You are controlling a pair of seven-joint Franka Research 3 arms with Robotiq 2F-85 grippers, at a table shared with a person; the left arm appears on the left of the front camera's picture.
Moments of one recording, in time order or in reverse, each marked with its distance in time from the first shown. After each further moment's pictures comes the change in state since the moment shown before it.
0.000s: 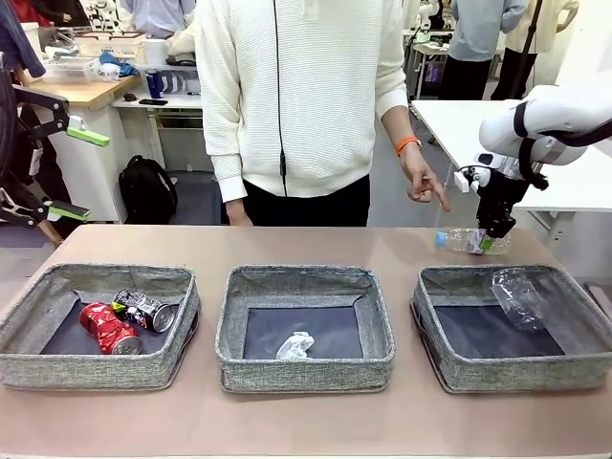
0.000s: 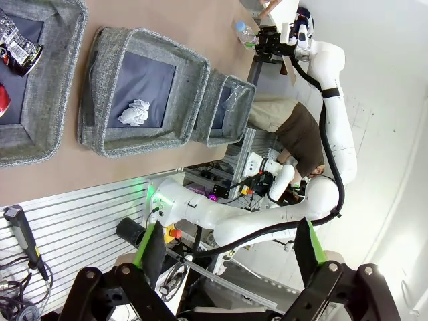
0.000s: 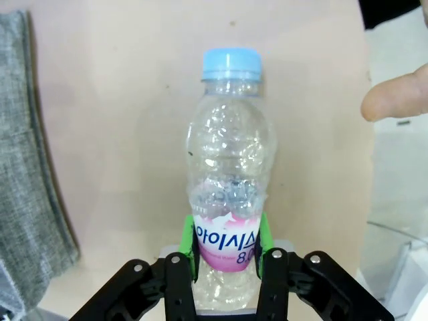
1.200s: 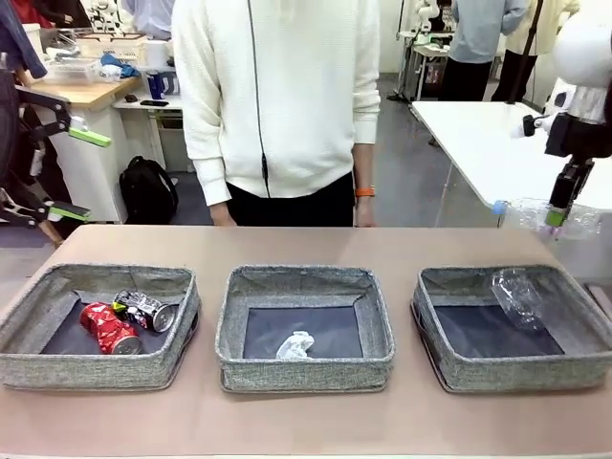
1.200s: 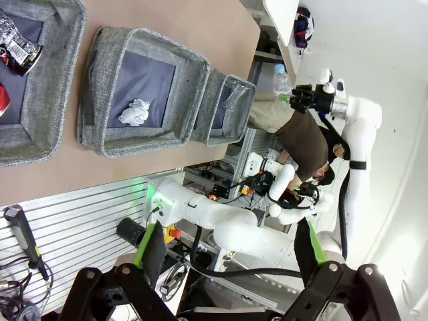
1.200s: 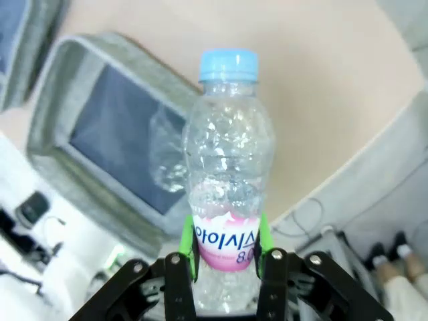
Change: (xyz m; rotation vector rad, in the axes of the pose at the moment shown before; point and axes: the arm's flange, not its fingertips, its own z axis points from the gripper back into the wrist) left arm 0.000 0.000 0.000 0.000 0.000 -0.001; right arm 0.012 0.188 0.150 -0.044 0.110 -0.725
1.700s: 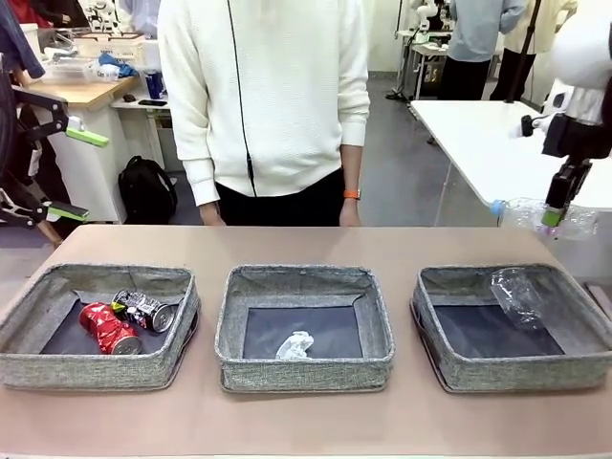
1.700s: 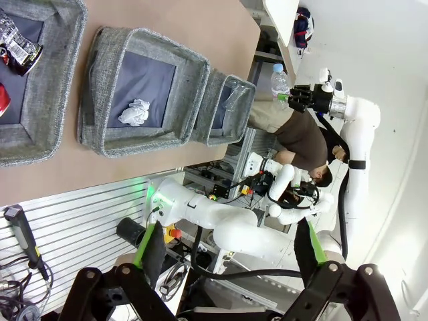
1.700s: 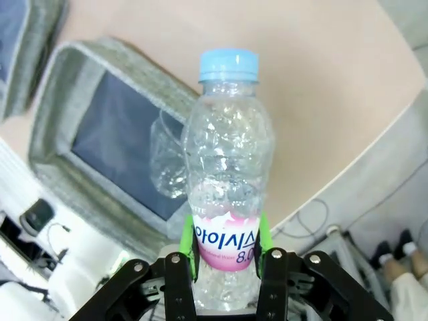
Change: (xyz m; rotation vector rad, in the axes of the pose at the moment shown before) left arm 0.000 0.000 0.000 0.000 0.000 0.001; right arm 0.004 -0.011 0.000 0.007 0.004 -0.043
